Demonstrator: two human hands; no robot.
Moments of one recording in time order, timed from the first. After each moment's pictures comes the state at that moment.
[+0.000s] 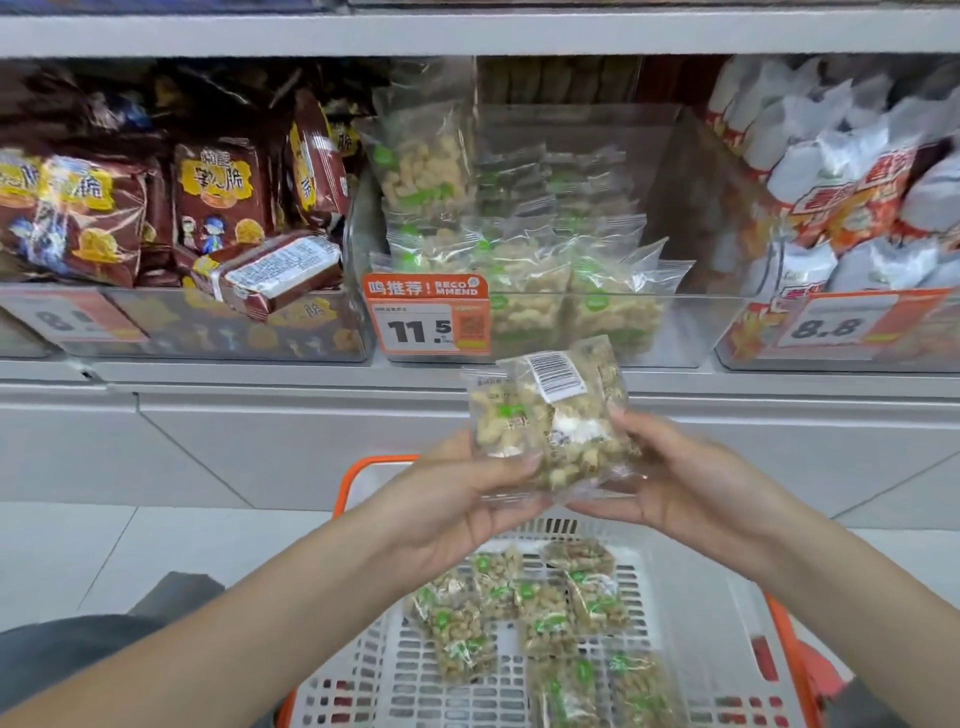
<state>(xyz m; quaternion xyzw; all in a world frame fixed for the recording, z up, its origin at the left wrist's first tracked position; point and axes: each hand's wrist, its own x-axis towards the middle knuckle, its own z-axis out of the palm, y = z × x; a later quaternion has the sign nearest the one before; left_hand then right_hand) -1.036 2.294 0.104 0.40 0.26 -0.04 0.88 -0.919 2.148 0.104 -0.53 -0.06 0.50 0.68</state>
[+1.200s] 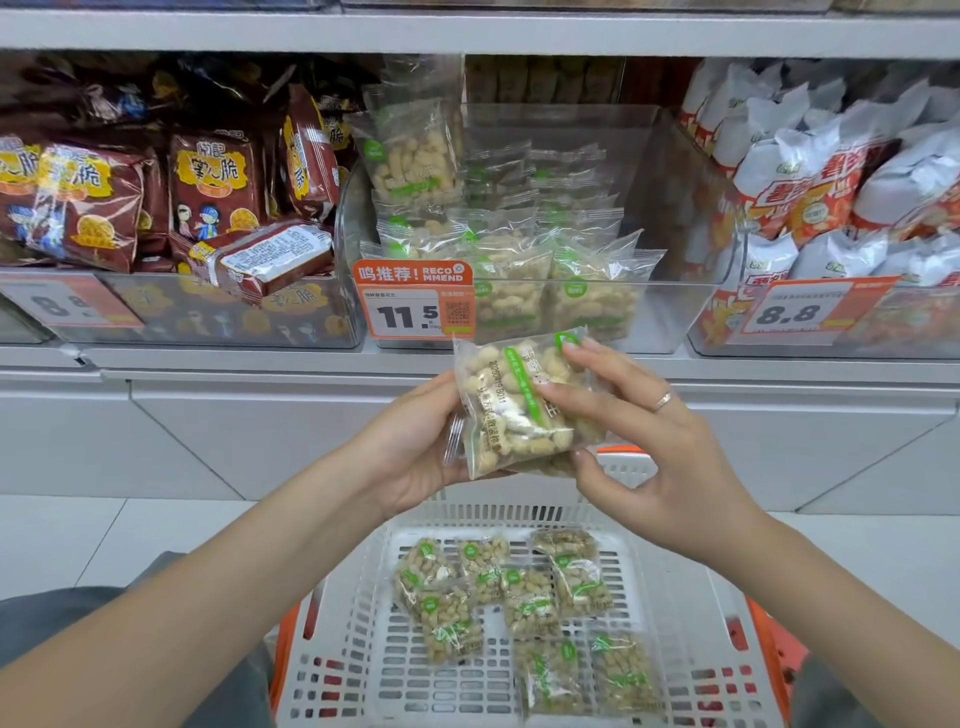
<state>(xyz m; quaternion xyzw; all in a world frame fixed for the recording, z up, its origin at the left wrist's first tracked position) -1.023 2.313 0.102 0.49 0.27 -0.01 0.83 -0.928 2.131 0.089 -0.70 -0.57 -0.06 0.42</state>
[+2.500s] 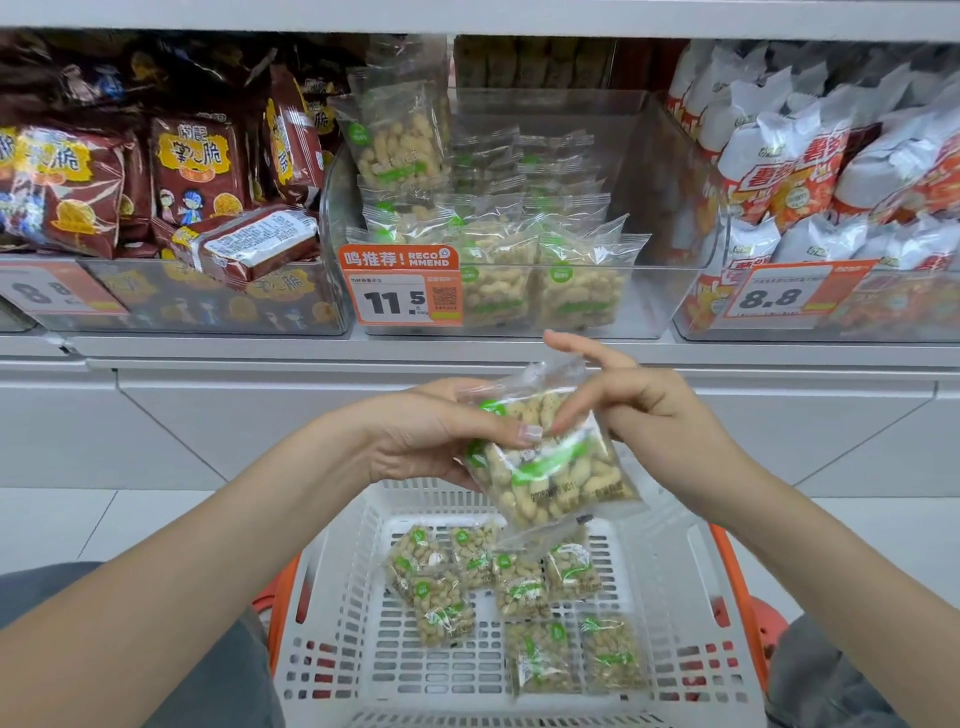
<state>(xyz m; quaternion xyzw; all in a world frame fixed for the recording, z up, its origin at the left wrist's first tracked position) -1.018 2.312 0.109 0.63 0.17 -0.21 0.73 -0.926 2.130 0.112 -0.67 -0.39 0.27 0.56</state>
